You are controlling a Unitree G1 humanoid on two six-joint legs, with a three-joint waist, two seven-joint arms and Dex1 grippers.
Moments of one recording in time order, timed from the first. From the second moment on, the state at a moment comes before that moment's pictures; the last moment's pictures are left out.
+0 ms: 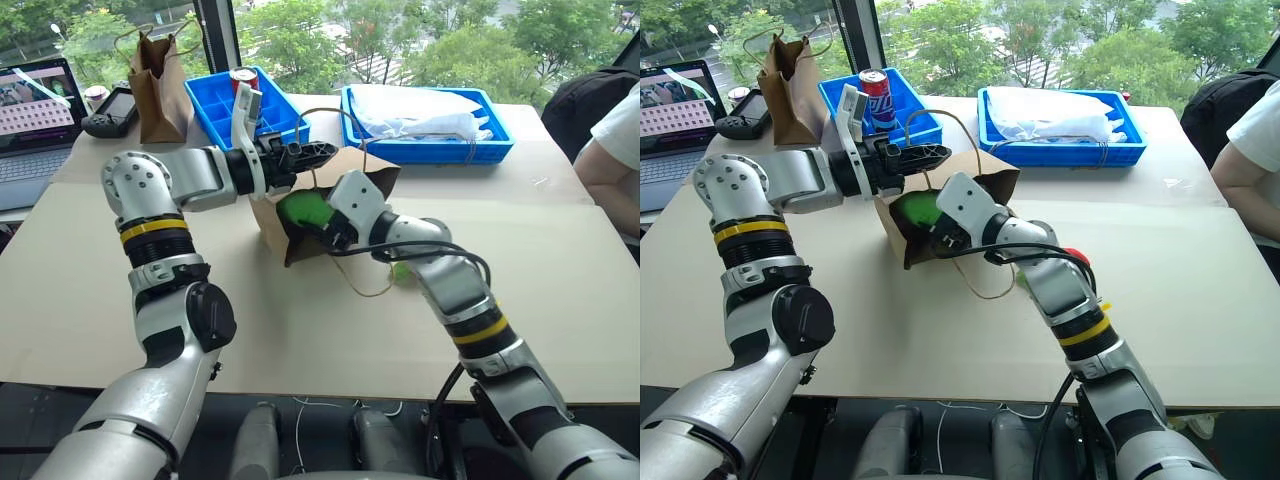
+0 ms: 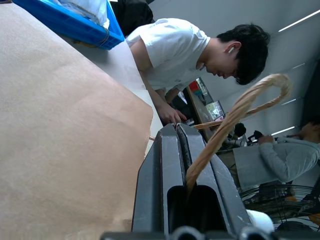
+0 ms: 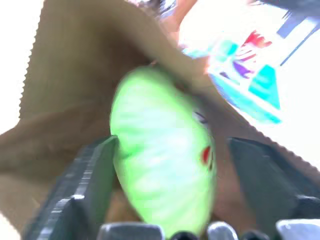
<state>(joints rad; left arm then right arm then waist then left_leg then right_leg) -1.18 0.20 0.62 0.41 -0.87 1.55 -0.24 -0.66 -0.39 0.29 -0.13 0.03 0.40 0.59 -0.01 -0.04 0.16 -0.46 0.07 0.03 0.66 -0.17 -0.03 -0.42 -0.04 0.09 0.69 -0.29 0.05</state>
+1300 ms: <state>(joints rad) -1.13 0.20 0.59 0.36 -0.87 1.55 -0.27 -0.43 -0.72 0.01 0.11 0.16 0.43 0.82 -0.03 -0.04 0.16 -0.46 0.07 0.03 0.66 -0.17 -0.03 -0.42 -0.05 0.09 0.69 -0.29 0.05</state>
